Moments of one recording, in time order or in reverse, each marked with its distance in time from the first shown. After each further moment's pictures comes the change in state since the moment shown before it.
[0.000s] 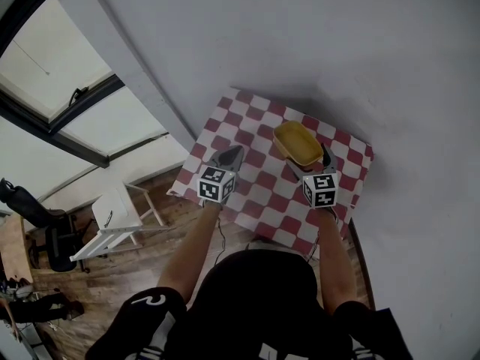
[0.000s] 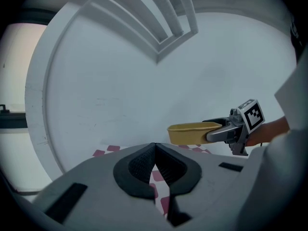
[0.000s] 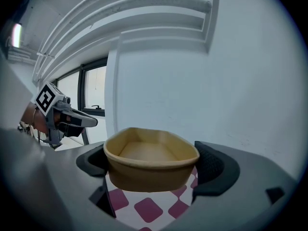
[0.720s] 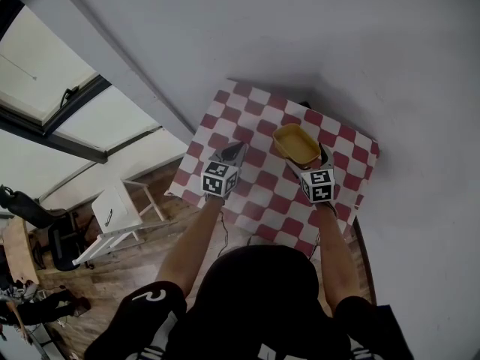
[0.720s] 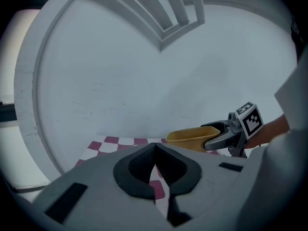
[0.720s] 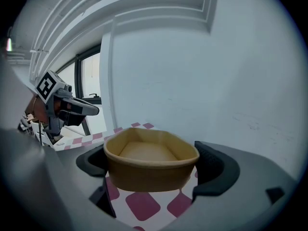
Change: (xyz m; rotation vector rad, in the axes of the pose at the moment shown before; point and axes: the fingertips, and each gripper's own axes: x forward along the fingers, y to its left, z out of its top) left arm 0.059 0.025 -0.036 -0.023 0.091 -0.020; right arm 0.058 -0.017 -0.070 0.019 0.149 0.024
